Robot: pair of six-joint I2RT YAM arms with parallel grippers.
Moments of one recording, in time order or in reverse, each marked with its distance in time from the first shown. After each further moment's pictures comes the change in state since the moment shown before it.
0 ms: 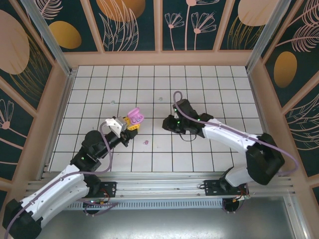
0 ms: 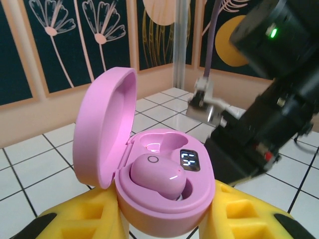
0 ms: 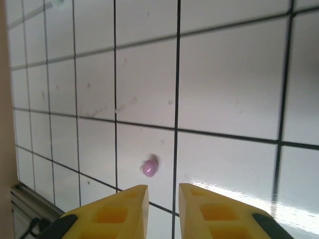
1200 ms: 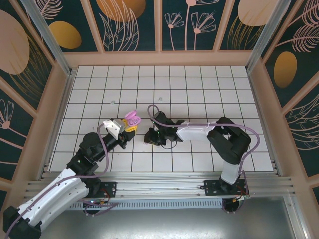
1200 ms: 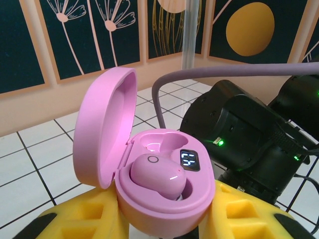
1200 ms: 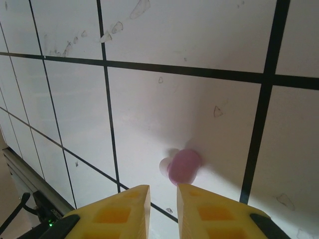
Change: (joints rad) left arm 0.000 -0.072 0.000 -0.122 -0.032 0.001; right arm 0.163 0.363 0.070 0.222 -0.122 0.137
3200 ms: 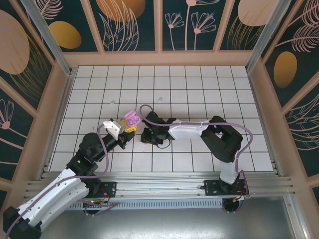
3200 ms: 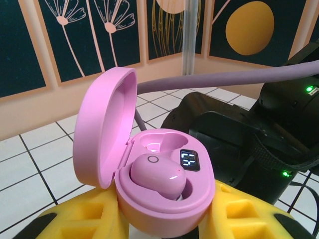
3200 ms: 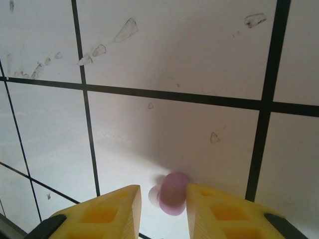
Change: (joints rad) left arm 0.000 -0.005 0.001 -0.004 0.000 0.019; right arm 0.055 0.082 0.159 -0.185 0.169 0.000
